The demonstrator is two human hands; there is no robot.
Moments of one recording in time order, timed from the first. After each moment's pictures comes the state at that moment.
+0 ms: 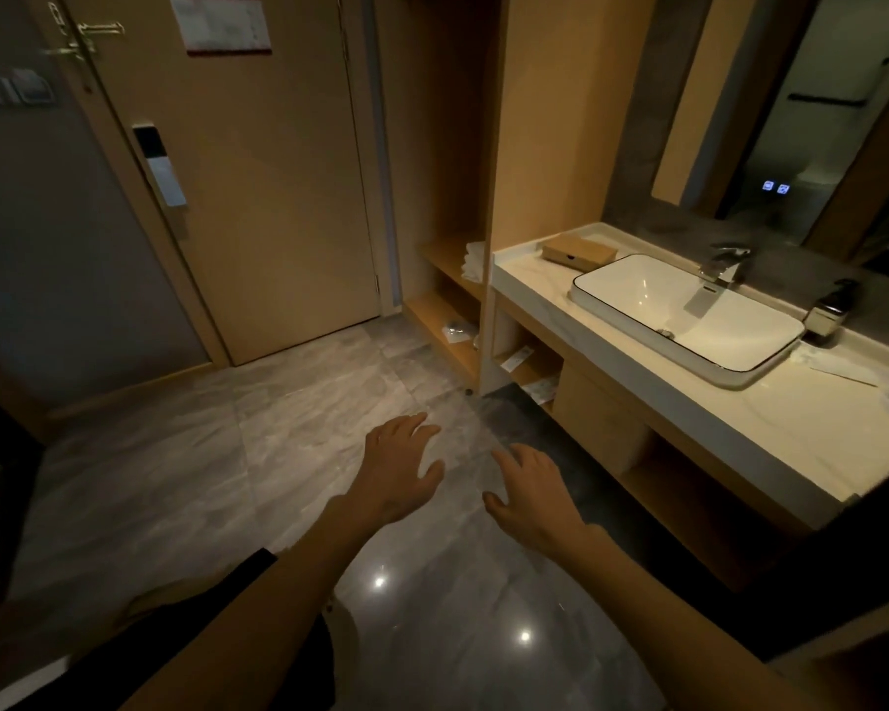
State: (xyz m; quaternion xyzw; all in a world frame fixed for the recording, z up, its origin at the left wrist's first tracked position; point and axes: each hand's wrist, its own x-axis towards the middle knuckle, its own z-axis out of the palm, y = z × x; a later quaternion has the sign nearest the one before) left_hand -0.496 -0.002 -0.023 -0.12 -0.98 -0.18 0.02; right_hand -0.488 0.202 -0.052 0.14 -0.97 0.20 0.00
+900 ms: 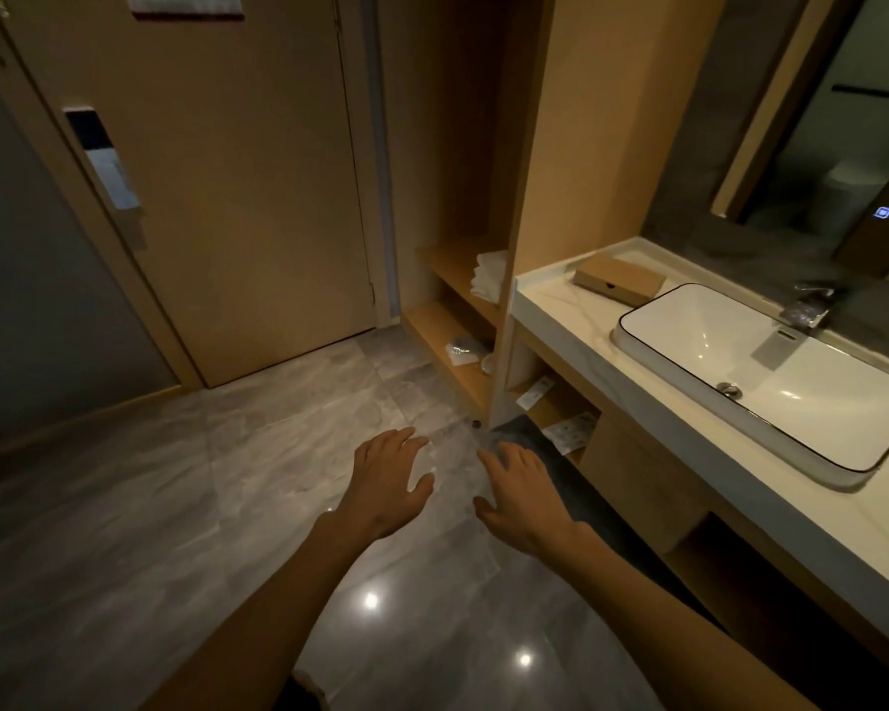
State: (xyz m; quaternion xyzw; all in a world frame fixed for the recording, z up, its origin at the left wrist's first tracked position) left_hand -0.785 -0.073 -0.067 -0.11 -0.97 -0.22 0.01; right_hand -0.783 0.131 -0.070 0.17 -0.97 0.15 -0.02
